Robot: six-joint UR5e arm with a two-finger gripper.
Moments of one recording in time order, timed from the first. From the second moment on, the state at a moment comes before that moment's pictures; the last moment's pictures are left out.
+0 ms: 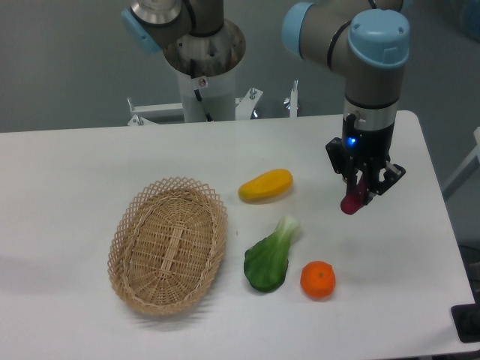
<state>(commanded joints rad) 2.68 -1.82 -1.58 -1.01 1.46 1.46</state>
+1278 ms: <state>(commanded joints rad) 2.66 -1.92 -1.72 -0.76 1.51 1.39</state>
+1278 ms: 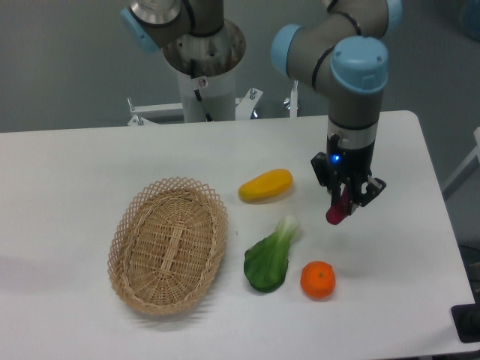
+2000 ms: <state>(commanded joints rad) 2.66 -2.08 -1.72 -0.65 1.68 1.47</state>
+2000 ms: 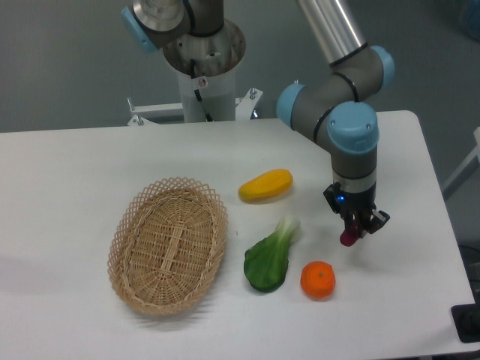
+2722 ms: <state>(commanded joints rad) 2.66 -2.10 -1.73 -0.65 1.68 1.46</state>
